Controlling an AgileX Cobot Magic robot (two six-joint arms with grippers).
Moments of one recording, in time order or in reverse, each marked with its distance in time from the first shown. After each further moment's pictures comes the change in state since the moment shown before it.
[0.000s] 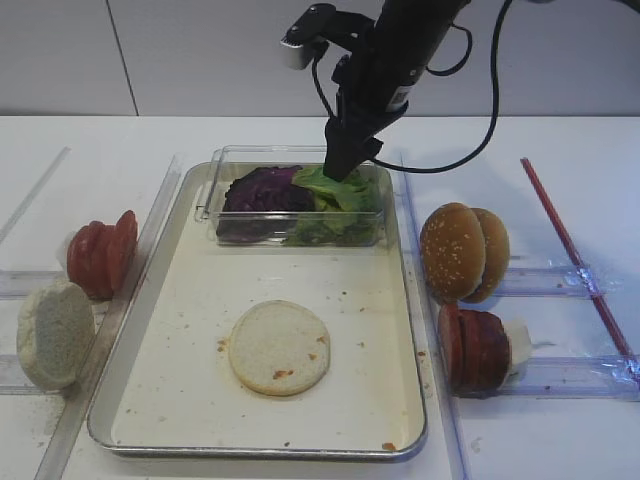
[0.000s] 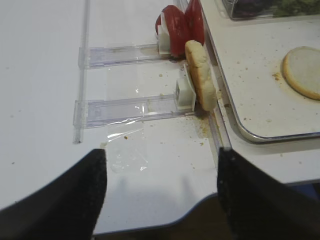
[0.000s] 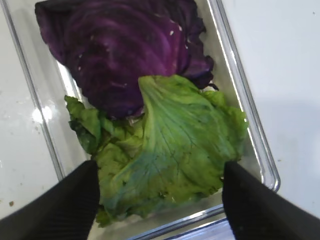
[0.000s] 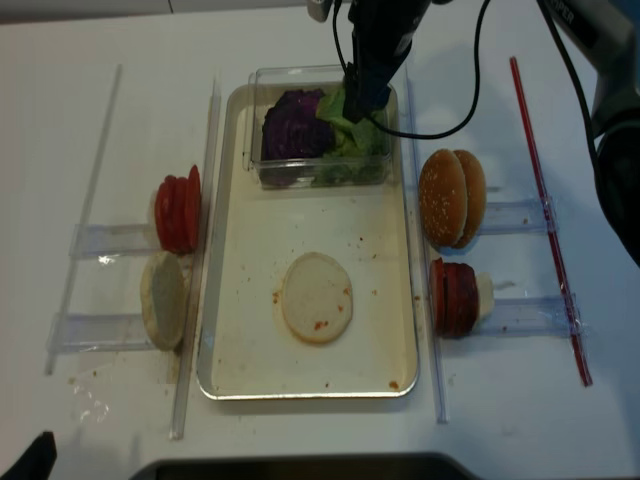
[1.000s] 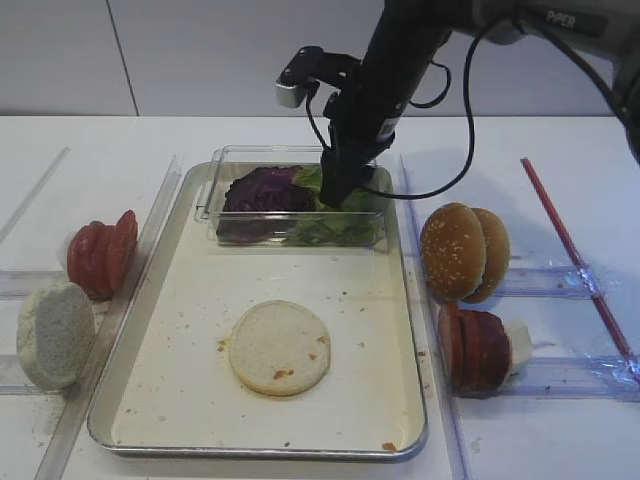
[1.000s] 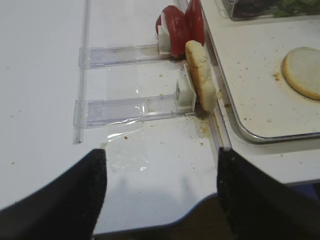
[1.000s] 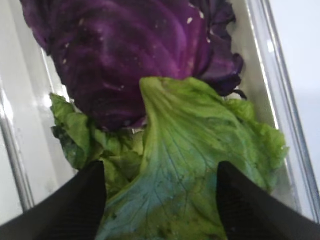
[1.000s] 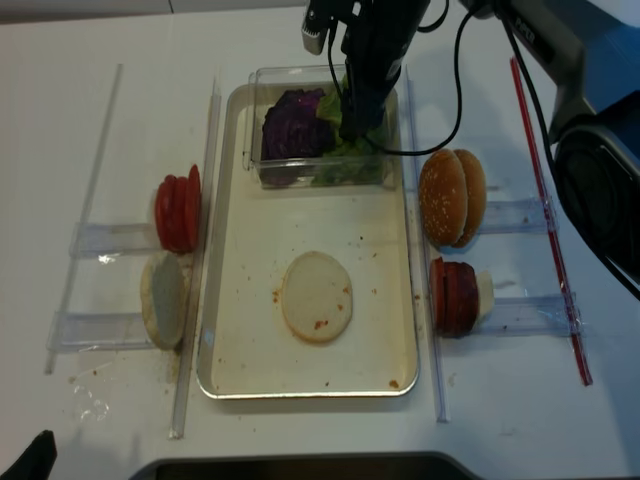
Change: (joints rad) left arm 0.000 0.000 0.000 0.000 0.000 0.000; right arm 0.000 0.123 -0.074 0.021 0.032 -0.062
